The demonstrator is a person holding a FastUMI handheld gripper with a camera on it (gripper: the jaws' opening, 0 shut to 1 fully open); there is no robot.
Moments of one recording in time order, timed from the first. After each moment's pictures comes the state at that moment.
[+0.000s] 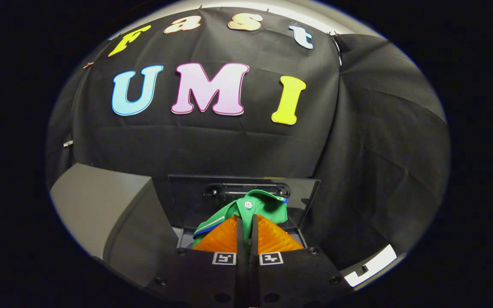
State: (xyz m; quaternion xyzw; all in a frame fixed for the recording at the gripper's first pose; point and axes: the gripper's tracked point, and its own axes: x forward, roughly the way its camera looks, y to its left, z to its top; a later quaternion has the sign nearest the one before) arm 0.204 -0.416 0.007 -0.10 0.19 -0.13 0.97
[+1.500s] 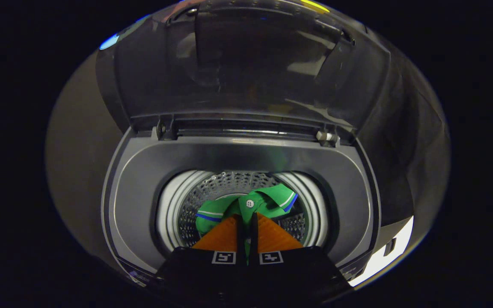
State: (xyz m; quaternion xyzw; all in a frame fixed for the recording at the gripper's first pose) arm 0.194 -0.478 -0.271 -0.07 0.46 -0.12 0.88
